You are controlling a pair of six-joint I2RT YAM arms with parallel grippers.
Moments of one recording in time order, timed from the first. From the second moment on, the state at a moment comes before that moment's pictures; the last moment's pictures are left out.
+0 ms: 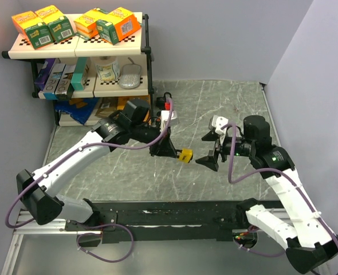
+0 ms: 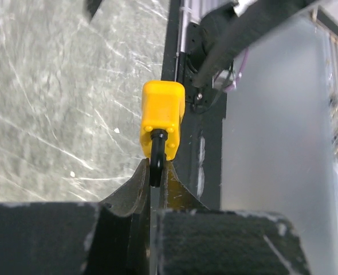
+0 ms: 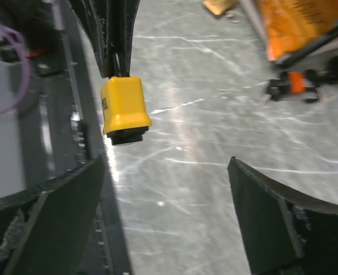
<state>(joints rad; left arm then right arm) -0.76 1.36 1.36 -0.63 0.81 0.08 0.37 0.85 1.04 -0.70 -0.81 -0.42</state>
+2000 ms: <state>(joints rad) -0.47 1.39 1.33 -0.39 0.73 -0.32 0.26 1.19 1.09 -0.51 -0.45 -0.50</state>
